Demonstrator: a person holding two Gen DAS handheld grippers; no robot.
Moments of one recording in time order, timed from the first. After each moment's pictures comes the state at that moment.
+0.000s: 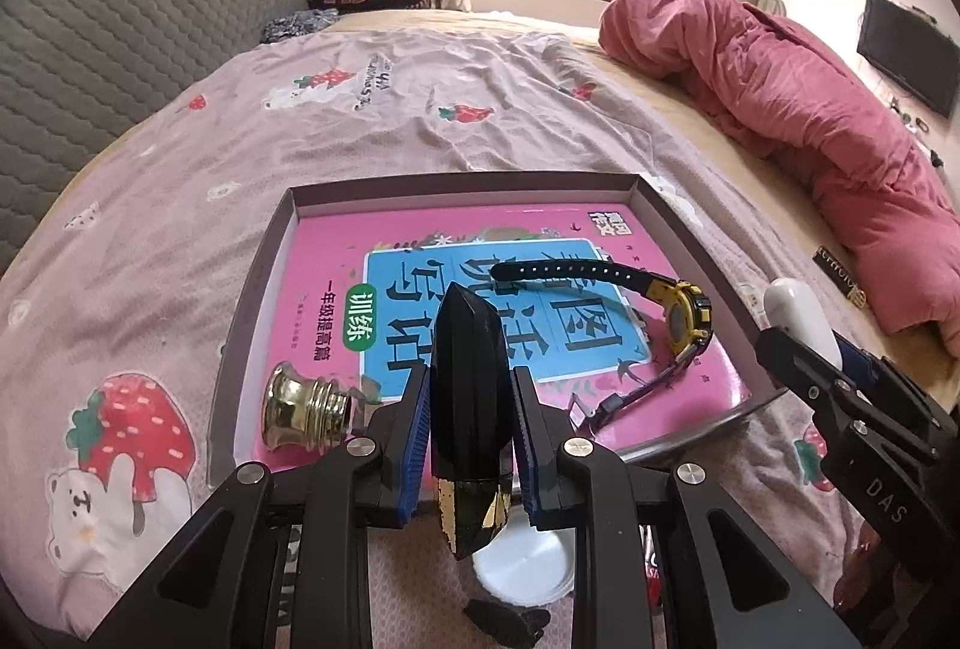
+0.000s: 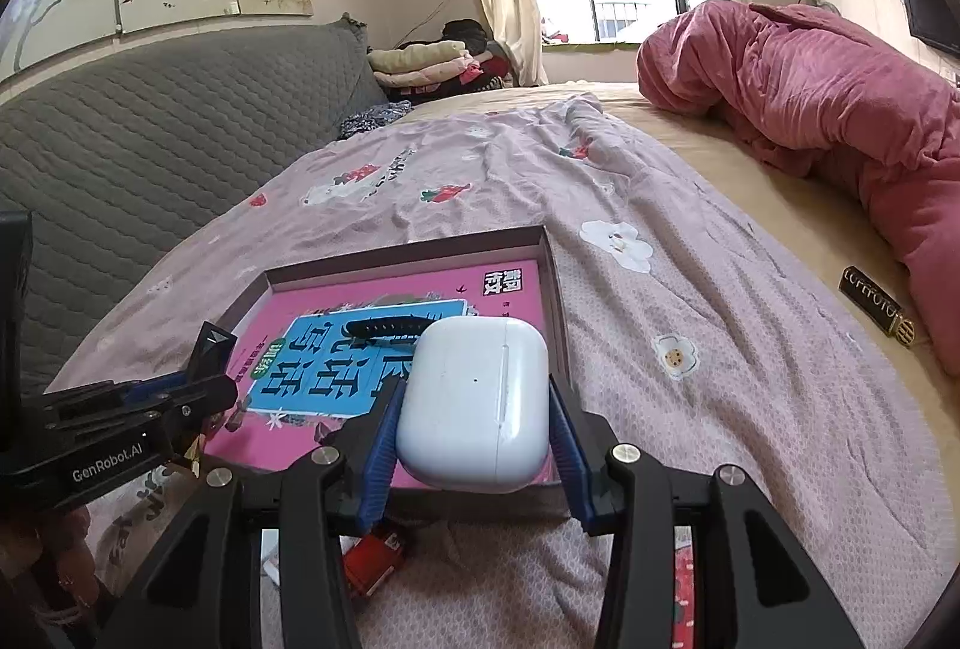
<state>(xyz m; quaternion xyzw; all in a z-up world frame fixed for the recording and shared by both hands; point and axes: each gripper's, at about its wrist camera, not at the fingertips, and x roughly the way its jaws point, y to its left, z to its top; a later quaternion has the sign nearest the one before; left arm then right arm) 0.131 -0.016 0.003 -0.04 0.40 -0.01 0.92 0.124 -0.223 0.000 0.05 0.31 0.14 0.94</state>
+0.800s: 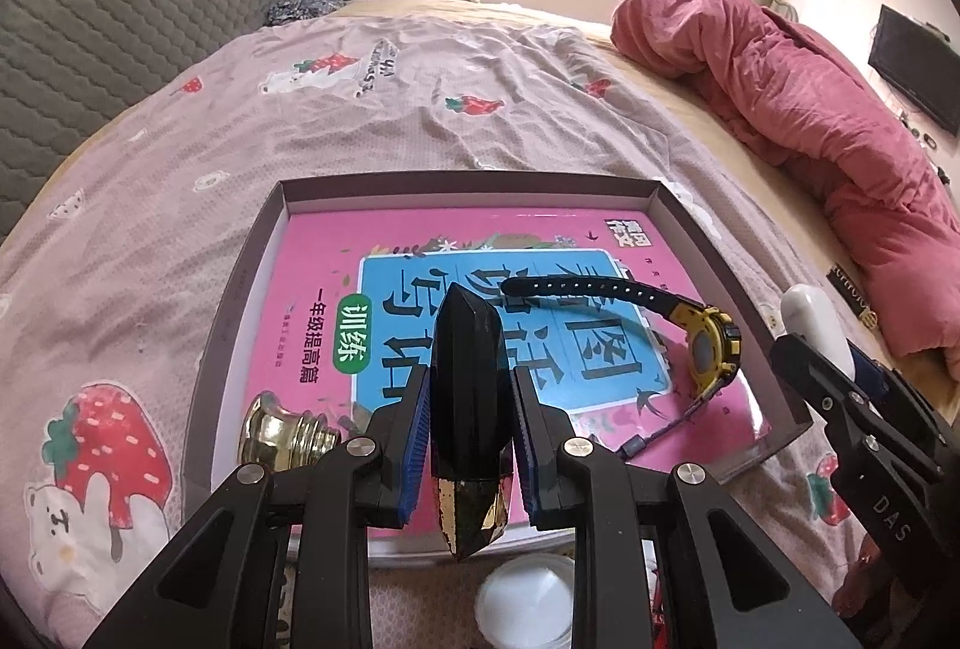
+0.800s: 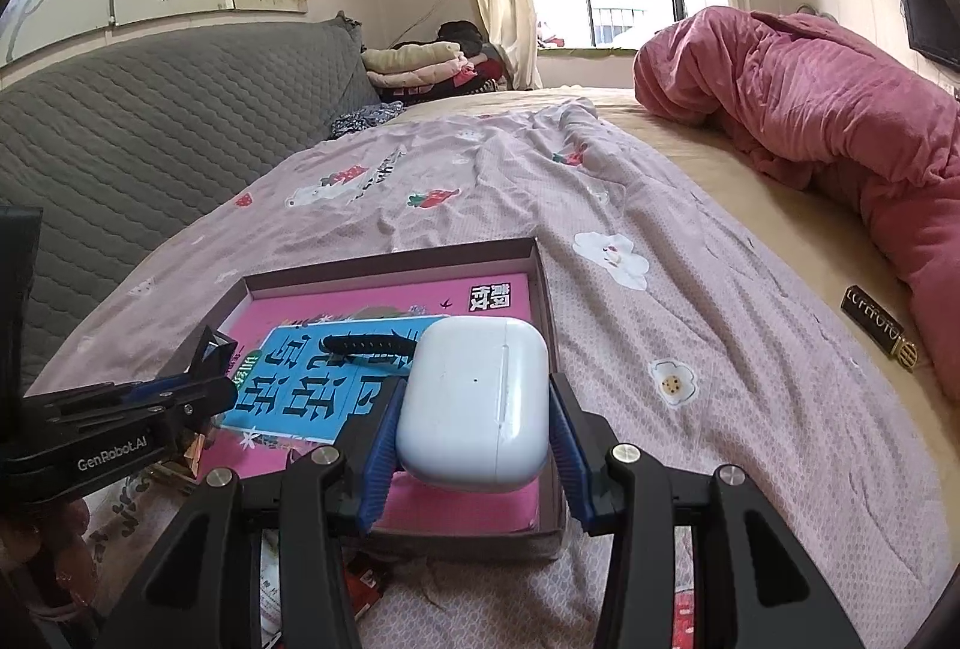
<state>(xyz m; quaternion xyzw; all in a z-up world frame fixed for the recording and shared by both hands) 0.160 -0.010 -0.009 -0.06 0.41 -0.01 0.91 0.141 -0.219 -0.003 0.03 0.31 0.13 0.94</state>
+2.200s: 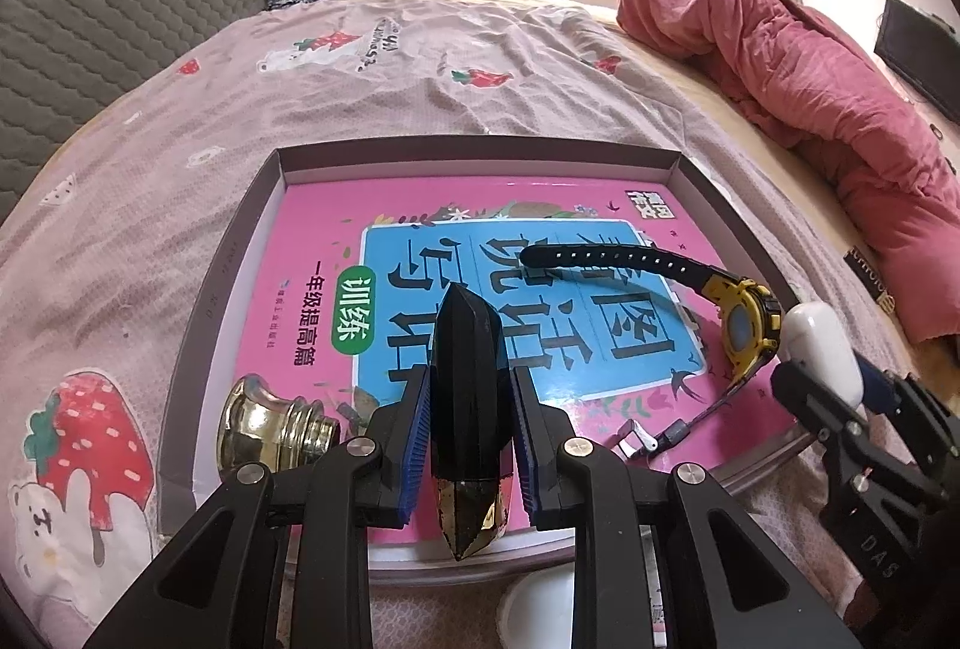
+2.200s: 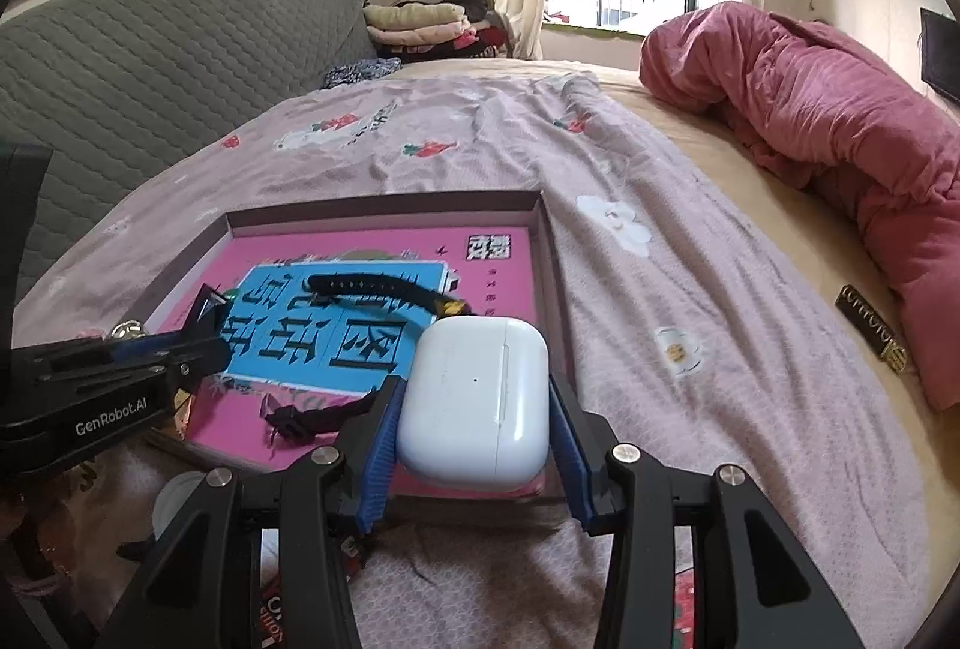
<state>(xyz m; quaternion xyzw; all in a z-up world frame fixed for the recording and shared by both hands) 0.167 -0.006 -0.032 -0.06 0.42 -0.01 0.90 0.142 -0.200 -0.022 -0.02 0.35 0.12 0.93</state>
